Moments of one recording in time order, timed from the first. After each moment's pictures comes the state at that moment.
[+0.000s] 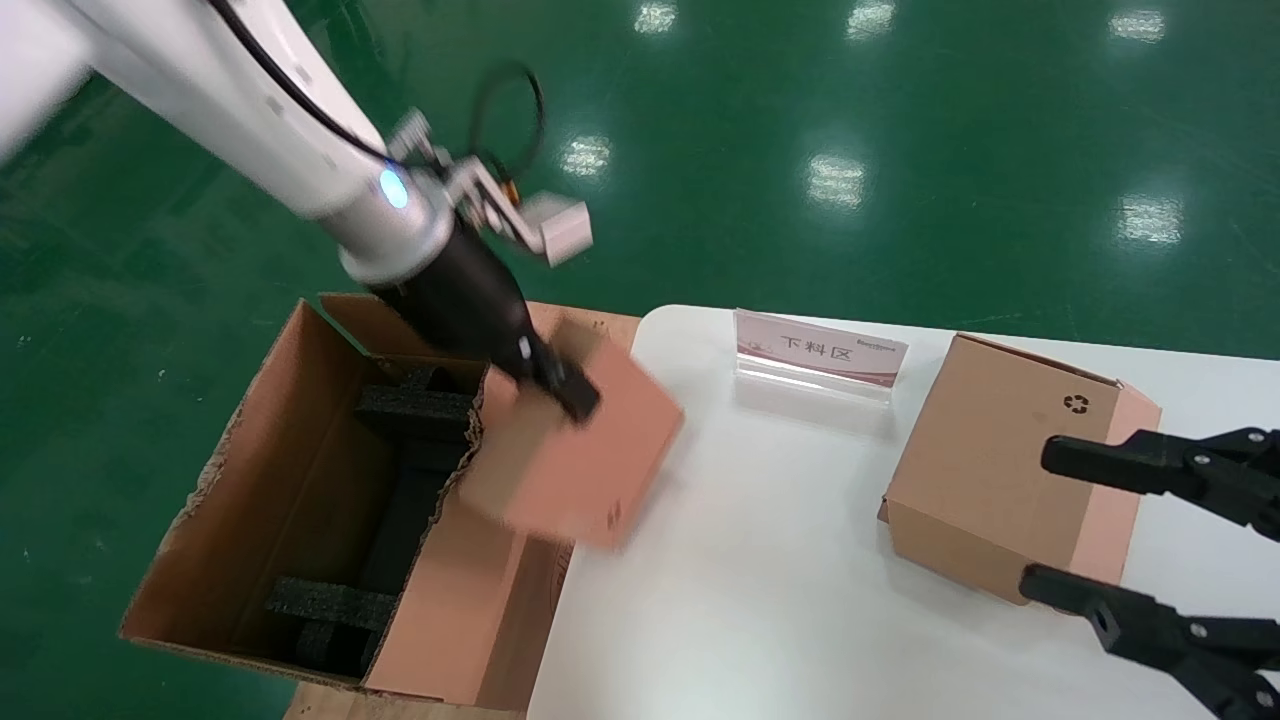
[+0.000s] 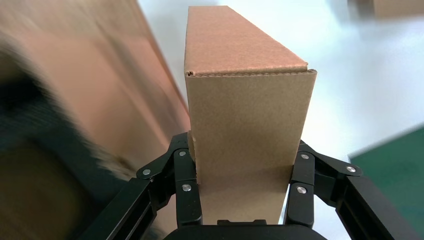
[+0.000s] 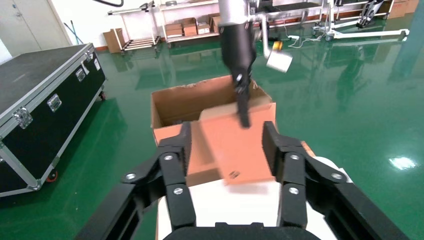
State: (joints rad) left arm -2.17 0.95 1.51 -0.90 1.46 1.46 -1.48; right arm 1.07 -0.61 -0.28 1.28 -0.73 -1.50 0.19
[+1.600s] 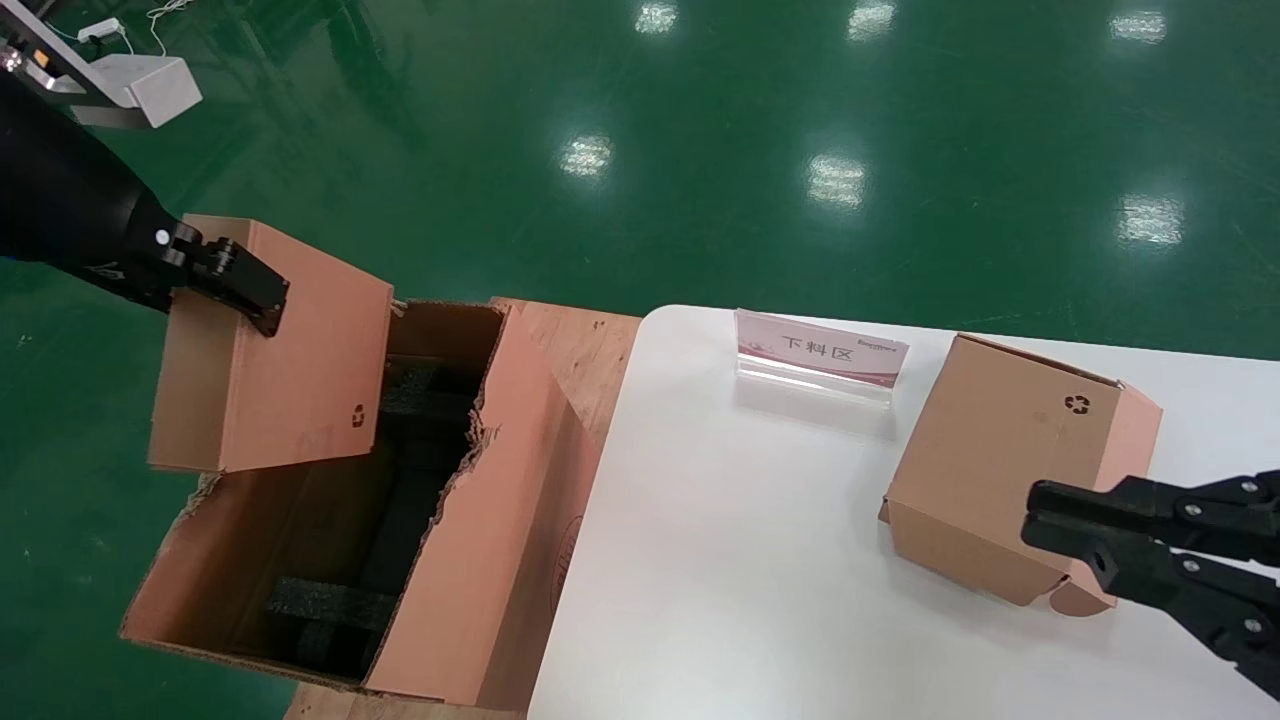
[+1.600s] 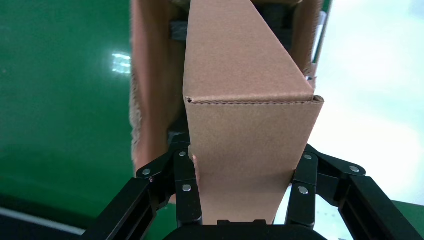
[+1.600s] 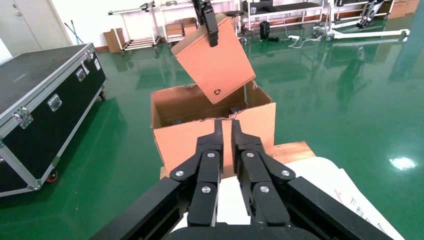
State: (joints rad) left arm -2.64 0.67 1.73 -1.15 1.58 1.72 -1.88; right arm 1.07 -0.61 -0.28 1.28 -0.73 -1.50 0.19
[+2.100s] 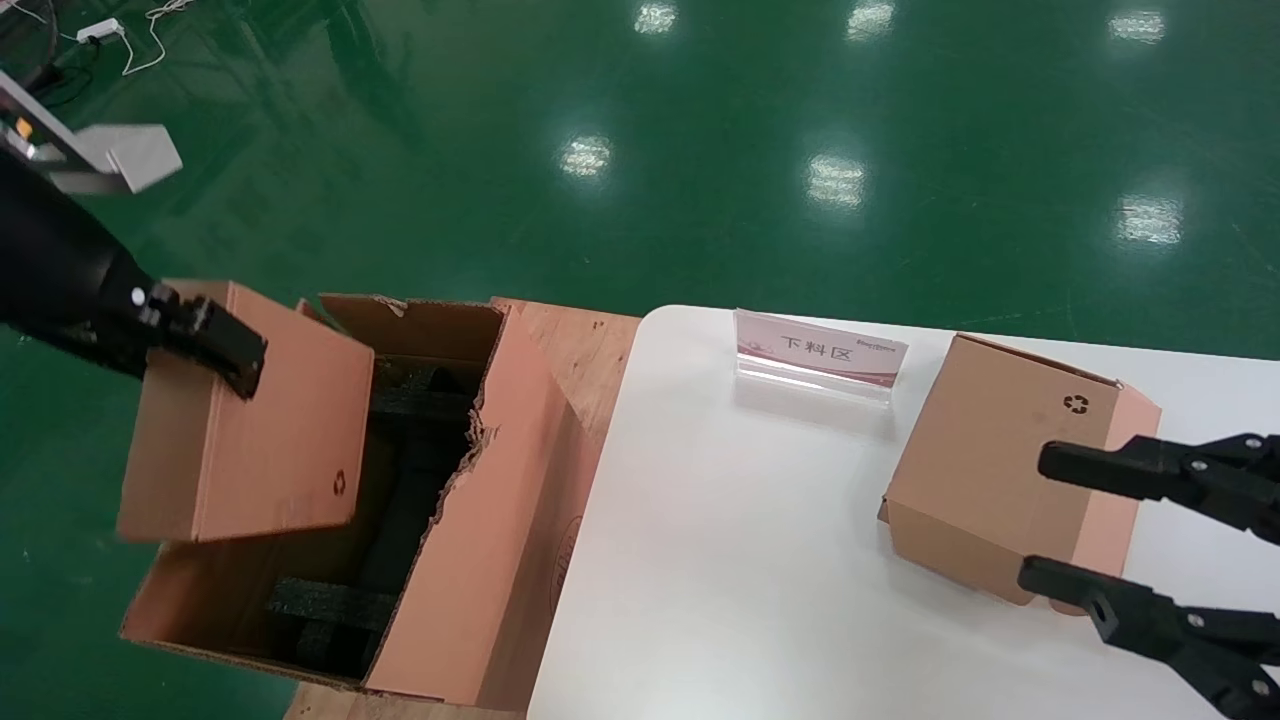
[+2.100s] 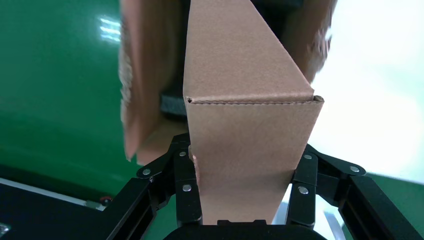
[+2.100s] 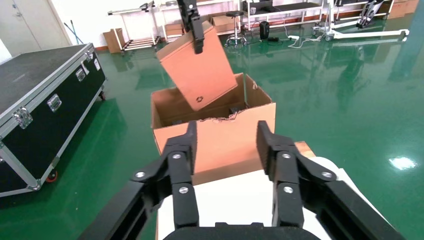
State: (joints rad) left arm -2.68 0.64 1.89 -1.14 1.47 1.73 -1.90; right arm 1.07 -0.61 -0.28 1.28 -0.73 -1.50 0.19
